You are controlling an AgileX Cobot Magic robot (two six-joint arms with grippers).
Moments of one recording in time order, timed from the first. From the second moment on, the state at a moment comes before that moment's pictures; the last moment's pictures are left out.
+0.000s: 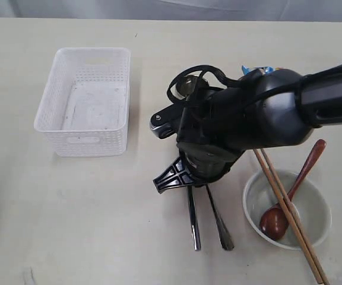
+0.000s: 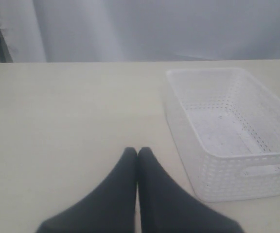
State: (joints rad) left arm -0.12 0.00 0.00 0.07 0.33 -0.11; right arm 0.95 1.85 -0.94 -0.51 0.68 0.84
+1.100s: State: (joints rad) left arm -0.12 0.00 0.00 0.07 0.33 -0.11; right arm 1.11 1.19 -0.82 -0.56 0.63 0.72
